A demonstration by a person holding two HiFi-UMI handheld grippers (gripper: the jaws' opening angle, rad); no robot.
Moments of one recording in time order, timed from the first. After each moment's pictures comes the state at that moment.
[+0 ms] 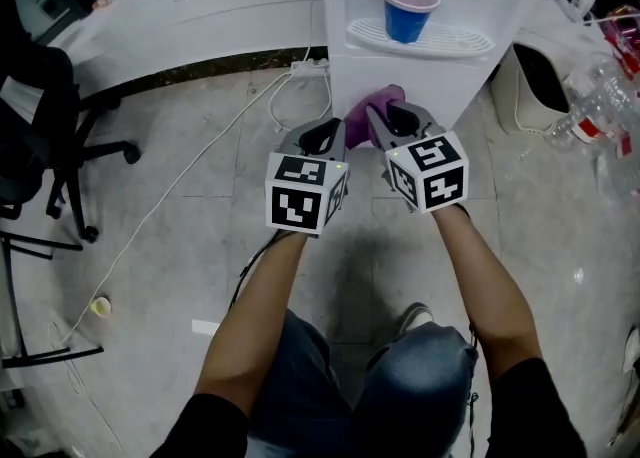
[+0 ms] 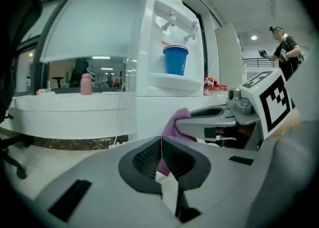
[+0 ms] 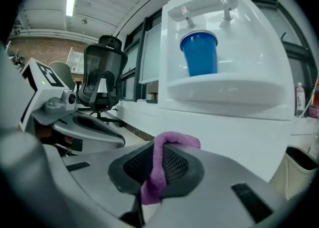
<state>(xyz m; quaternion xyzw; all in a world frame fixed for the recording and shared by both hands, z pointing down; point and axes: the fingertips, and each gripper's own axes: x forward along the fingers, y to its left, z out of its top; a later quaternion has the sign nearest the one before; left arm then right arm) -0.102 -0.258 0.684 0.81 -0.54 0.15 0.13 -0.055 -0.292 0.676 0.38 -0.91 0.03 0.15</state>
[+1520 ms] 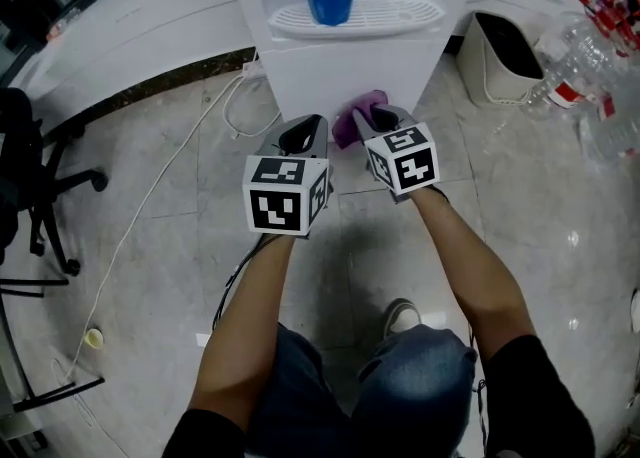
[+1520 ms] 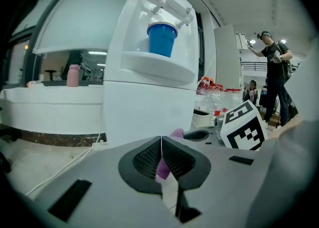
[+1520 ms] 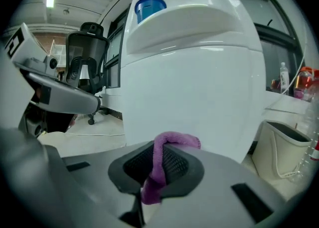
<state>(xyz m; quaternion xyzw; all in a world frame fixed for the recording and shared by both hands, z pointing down) -0.048 -0.279 0.710 0.83 -0.52 0.15 0.15 0.016 -0.334 0.774 0.43 -0.88 0.09 0.19</state>
